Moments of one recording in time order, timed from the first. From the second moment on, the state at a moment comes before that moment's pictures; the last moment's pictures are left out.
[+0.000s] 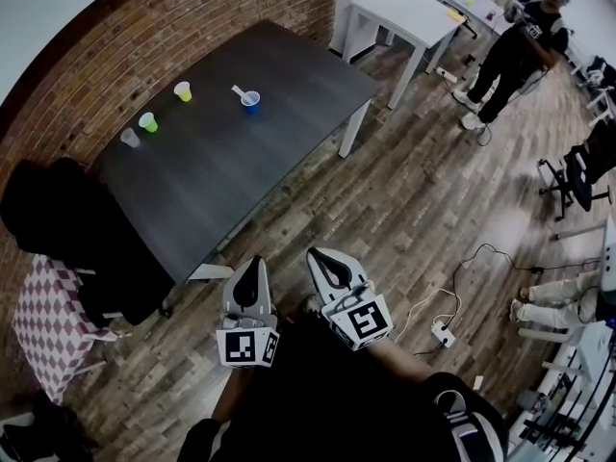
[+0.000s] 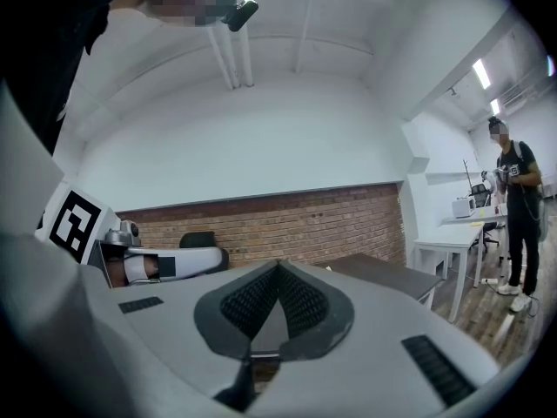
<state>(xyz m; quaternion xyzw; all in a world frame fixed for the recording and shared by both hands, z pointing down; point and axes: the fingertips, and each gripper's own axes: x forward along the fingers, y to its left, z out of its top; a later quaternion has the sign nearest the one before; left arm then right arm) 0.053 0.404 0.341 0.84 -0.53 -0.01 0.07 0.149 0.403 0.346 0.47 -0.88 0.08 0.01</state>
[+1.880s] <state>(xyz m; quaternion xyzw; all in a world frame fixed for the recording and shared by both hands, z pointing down) -0.007 0.134 0.353 0.85 -0.52 -0.02 0.09 0.072 0.131 0.367 0.46 -0.88 0.09 0.05</state>
